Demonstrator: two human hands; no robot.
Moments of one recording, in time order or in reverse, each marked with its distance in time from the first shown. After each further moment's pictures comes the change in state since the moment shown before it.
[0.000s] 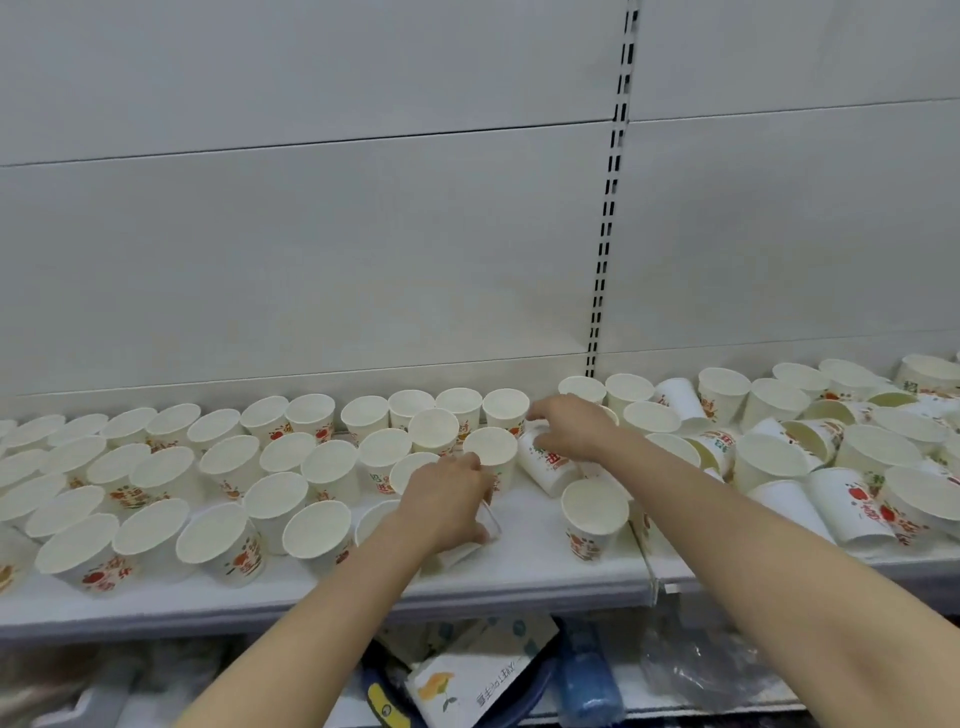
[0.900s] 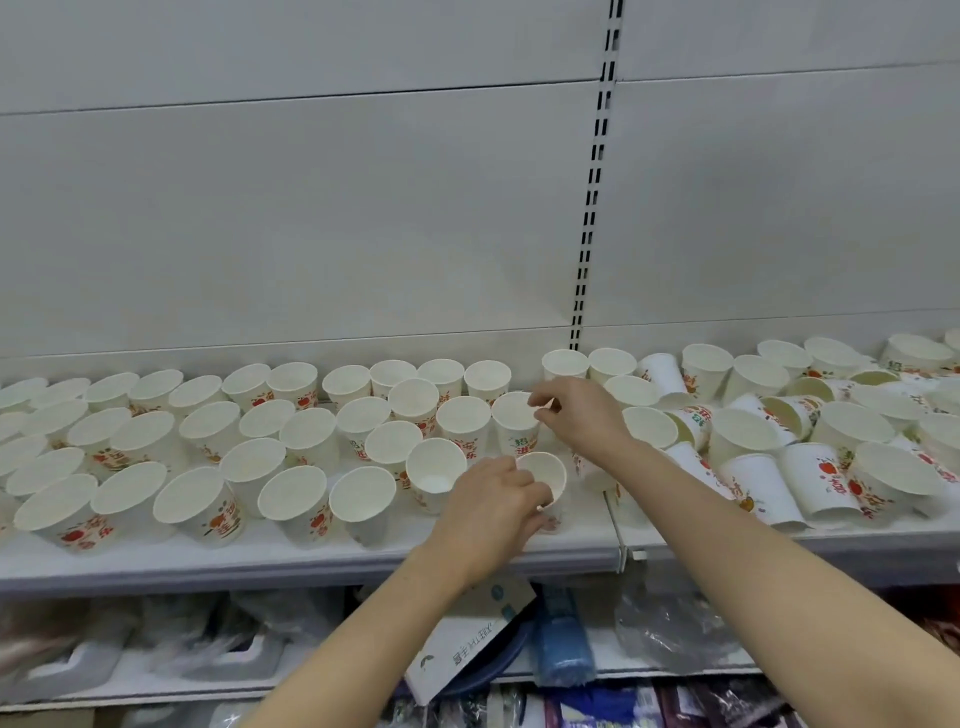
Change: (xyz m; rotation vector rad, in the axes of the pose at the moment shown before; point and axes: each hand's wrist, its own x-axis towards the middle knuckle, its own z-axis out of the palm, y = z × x) left_hand -0.010 0.073 0.030 -0.118 0.414 0.289; right_hand -0.043 0.023 0.006 0.261 0.287 -0.049
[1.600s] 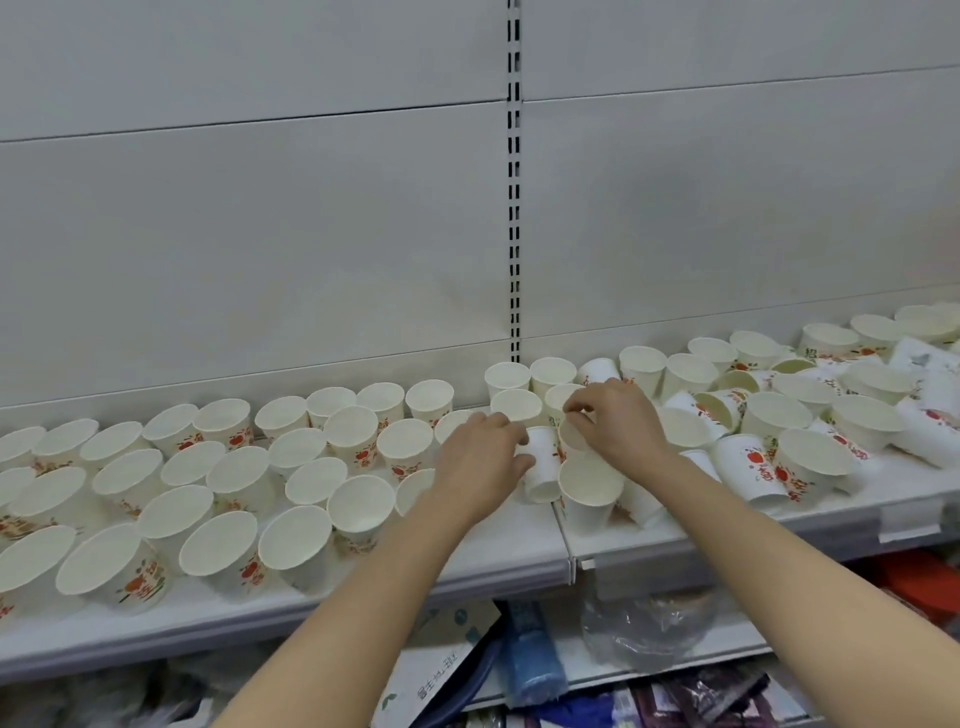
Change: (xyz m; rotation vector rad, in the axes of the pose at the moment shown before) left_hand 0.089 0.011 -0.001 -0.087 -0.107 -0.279; right_hand -0.036 0.073 -0.054 -0.193 0.198 0.012
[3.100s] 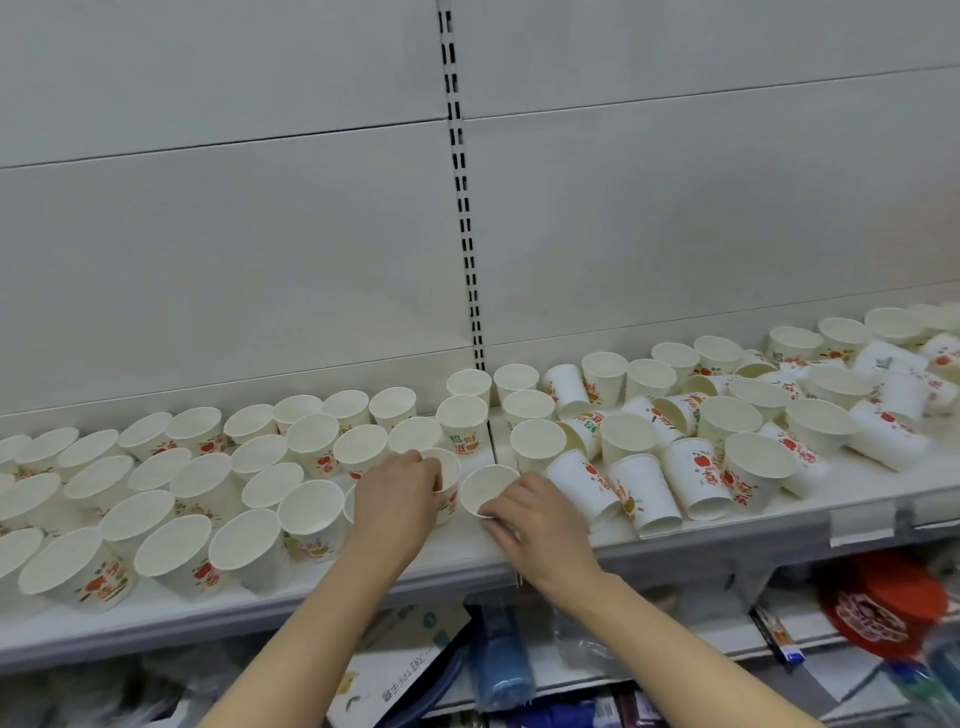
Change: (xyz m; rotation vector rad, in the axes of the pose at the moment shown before) left_hand -0.035 0.001 0.008 0.269 0.069 -0.220; right_hand -0.097 -0.024 0.040 0.242 0.130 -0.319
